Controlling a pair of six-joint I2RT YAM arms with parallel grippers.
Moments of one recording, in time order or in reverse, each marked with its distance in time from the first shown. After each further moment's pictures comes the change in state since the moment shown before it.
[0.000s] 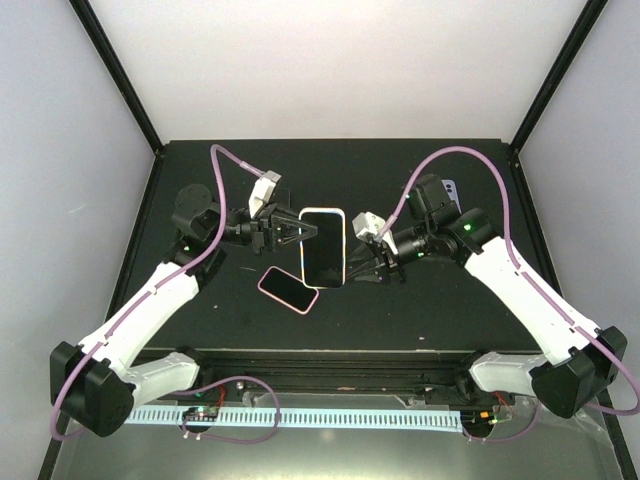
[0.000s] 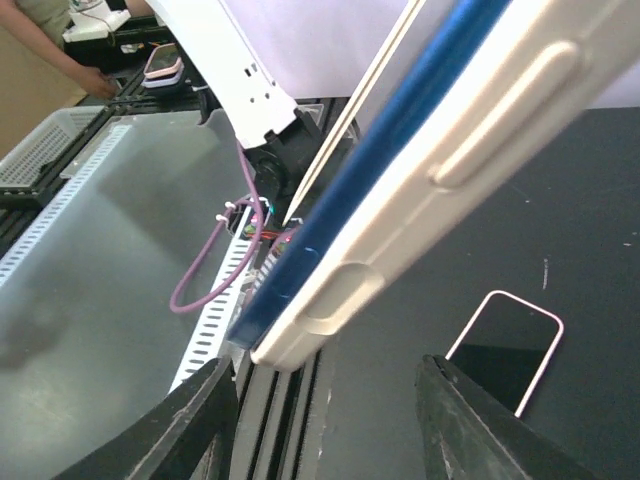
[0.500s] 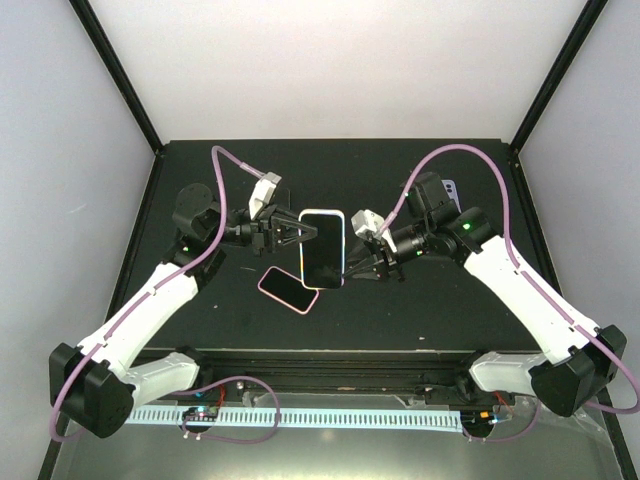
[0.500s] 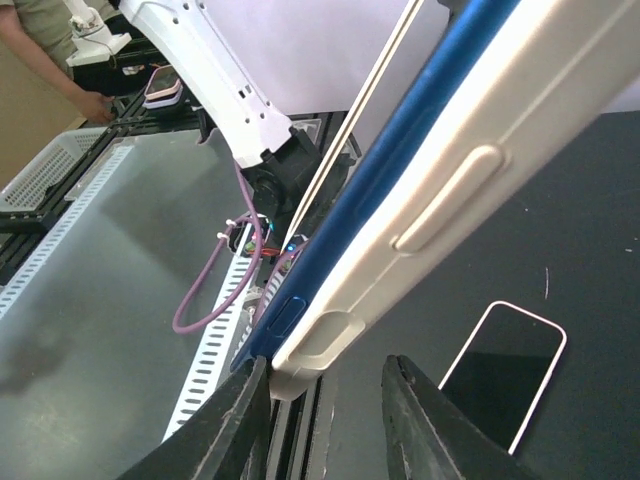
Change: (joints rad) left arm 0.000 -0.005 0.000 -0.029 0.003 0.025; right arm 0.008 0.007 0.009 0.038 -0.021 0.056
